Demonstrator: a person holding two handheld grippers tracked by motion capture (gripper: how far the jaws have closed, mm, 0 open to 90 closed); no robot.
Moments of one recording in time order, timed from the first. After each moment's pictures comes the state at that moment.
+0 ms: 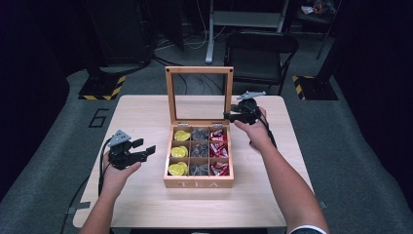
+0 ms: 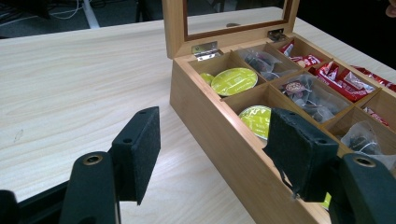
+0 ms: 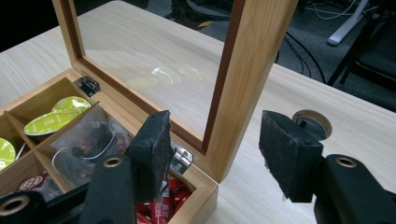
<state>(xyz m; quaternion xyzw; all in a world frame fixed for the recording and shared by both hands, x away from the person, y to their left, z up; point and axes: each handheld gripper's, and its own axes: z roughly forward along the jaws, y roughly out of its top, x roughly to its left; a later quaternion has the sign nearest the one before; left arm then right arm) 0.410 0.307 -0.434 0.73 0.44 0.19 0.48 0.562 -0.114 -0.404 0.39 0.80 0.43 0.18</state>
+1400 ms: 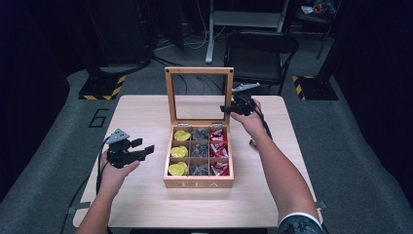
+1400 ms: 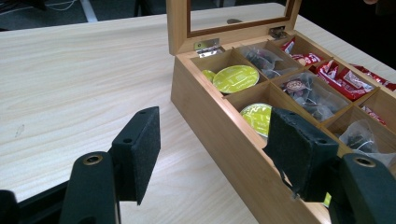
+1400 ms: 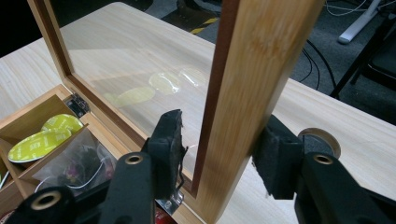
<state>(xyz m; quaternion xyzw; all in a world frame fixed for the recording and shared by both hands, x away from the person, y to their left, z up) 0.413 0.311 -0.431 0.74 0.45 0.18 0.48 0.595 -0.101 -0.399 0.38 0.80 0.43 0.16</state>
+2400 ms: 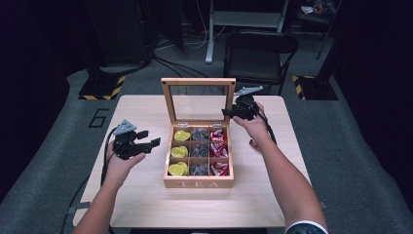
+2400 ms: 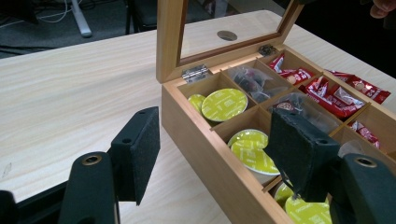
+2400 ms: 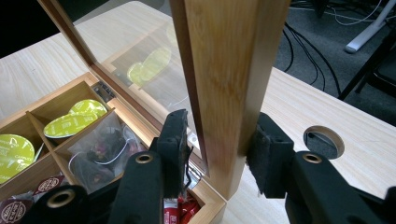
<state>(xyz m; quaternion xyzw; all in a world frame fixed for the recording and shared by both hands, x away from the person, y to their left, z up) 0.432 0.291 -0.410 0.75 0.42 0.18 0.48 0.569 -0.106 -0.391 0.36 0.81 0.43 0.16</state>
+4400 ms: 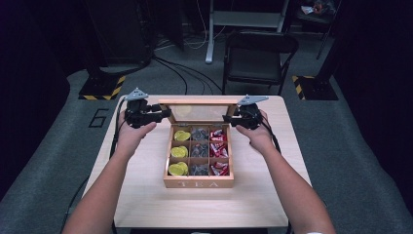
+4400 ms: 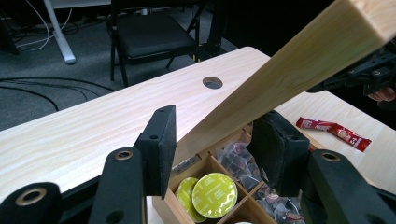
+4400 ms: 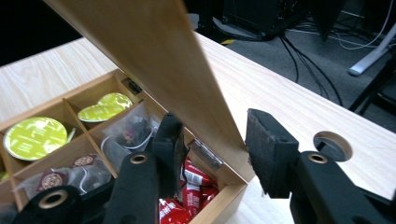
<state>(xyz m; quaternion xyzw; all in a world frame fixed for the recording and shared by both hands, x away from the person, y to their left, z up) 0.492 0.259 -0.347 0.76 0.38 0.18 0.50 0.535 -0.115 -0.394 0.32 0.80 0.47 0.17</state>
